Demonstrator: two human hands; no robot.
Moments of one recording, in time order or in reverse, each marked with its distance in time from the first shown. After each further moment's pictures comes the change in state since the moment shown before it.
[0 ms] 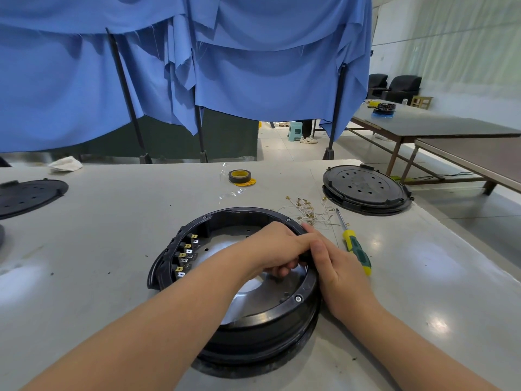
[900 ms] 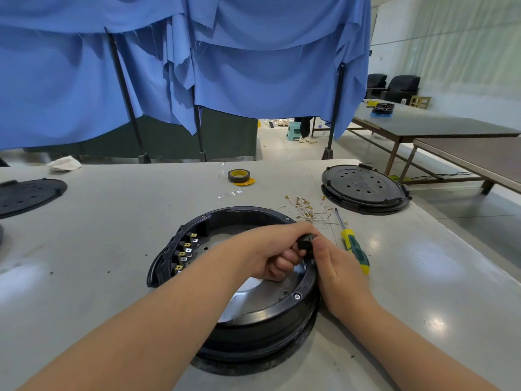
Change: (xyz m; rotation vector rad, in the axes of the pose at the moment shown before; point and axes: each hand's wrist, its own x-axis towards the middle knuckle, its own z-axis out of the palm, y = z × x) left_hand -0.004 0.007 -0.004 -0.311 -0.246 -0.199; right_hand 0.000 0.005 0.005 -0.031 0.087 -0.071
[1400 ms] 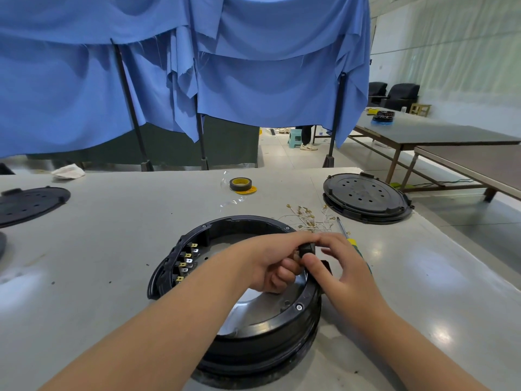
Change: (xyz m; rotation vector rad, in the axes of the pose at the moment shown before) left_hand -0.002 0.000 -0.009 -0.101 -0.095 -0.053; right_hand 0.005 -0.006 -0.012 0.155 0.007 -0.104
